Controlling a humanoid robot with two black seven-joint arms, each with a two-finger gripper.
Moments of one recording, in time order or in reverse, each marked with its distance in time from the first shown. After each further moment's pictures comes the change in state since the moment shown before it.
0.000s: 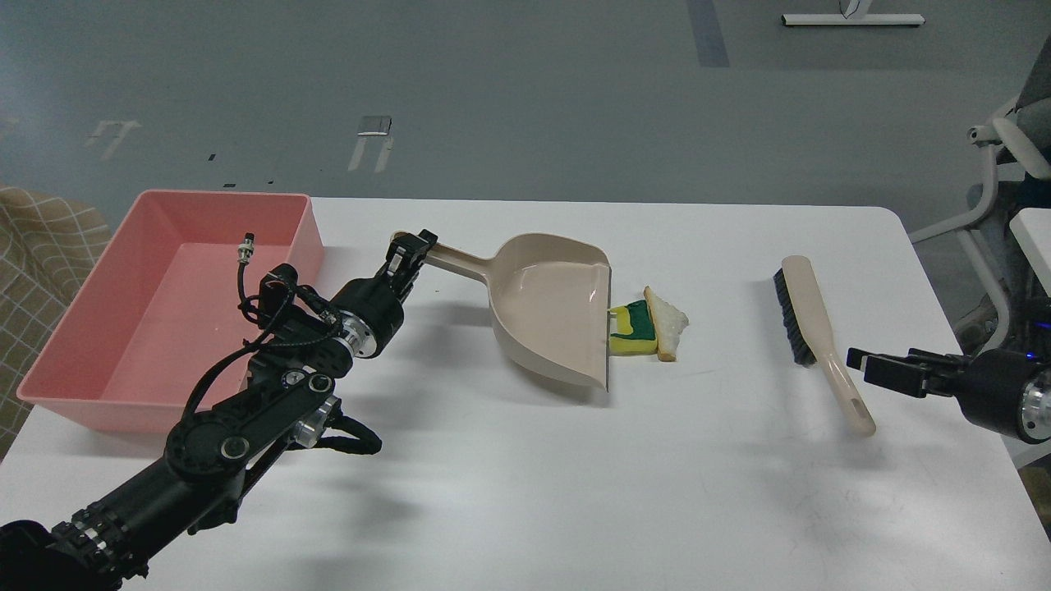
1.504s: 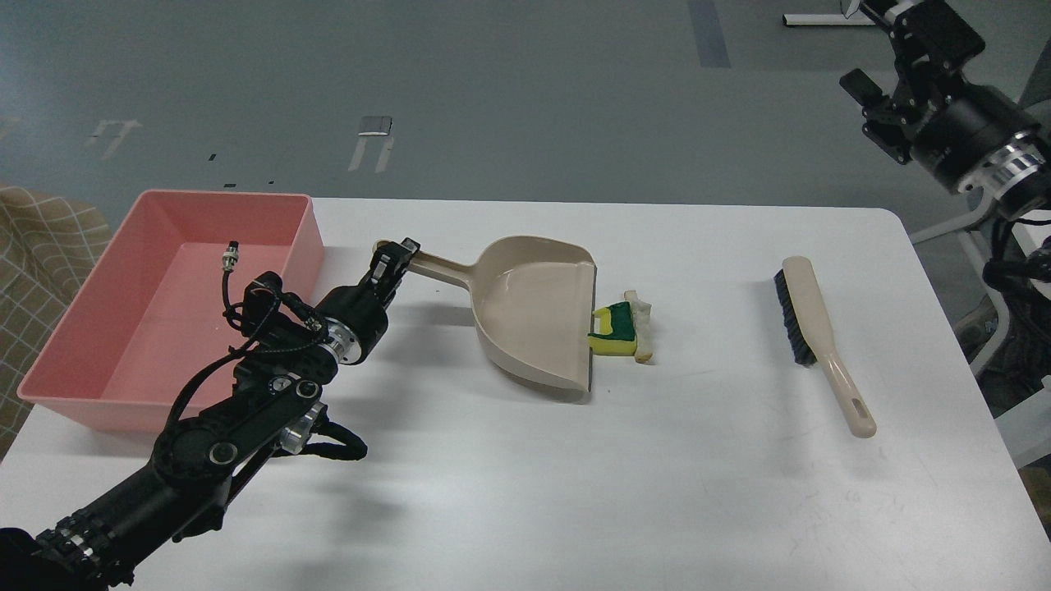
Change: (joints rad) left arm 0.021 0.025 -0.004 0.010 0.006 0.002 0.000; right arm 0.207 0.294 0.318 -0.285 0.755 0.076 0.198
